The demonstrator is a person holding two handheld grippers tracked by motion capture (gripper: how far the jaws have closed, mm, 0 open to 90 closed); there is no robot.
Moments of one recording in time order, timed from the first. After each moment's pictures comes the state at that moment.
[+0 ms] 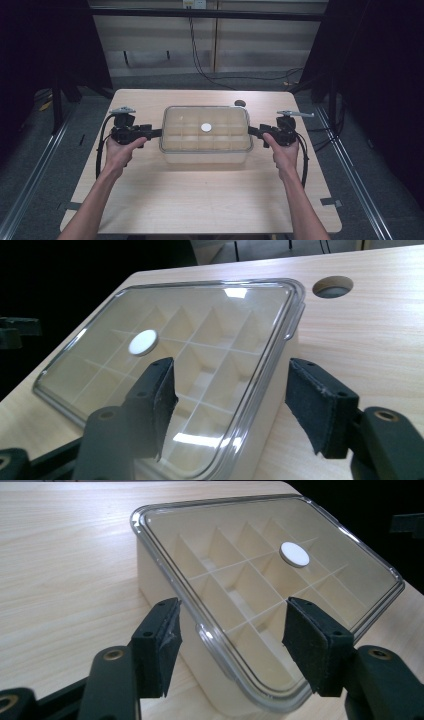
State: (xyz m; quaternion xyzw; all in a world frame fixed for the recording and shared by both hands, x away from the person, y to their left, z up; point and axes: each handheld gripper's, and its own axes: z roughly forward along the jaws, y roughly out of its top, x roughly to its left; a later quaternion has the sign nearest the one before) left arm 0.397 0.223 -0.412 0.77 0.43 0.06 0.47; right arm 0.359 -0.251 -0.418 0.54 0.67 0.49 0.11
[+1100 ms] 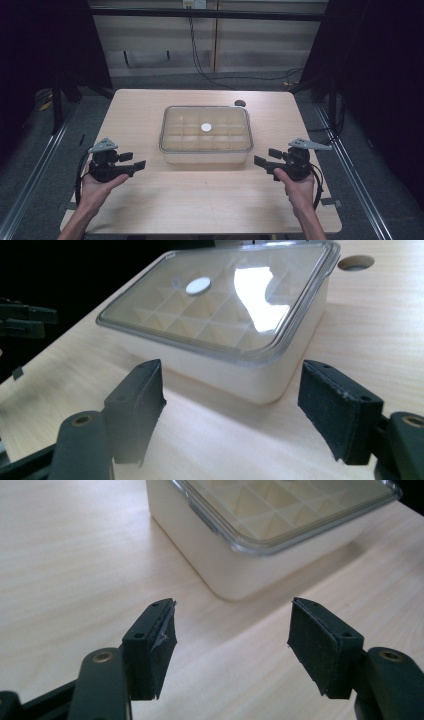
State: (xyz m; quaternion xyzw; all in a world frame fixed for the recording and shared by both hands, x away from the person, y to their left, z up) left arm 0.303 0.261 -0.432 0.79 0.42 0.10 0.44; right arm 0.258 -0.252 -0.414 0.50 0.70 0.50 0.13
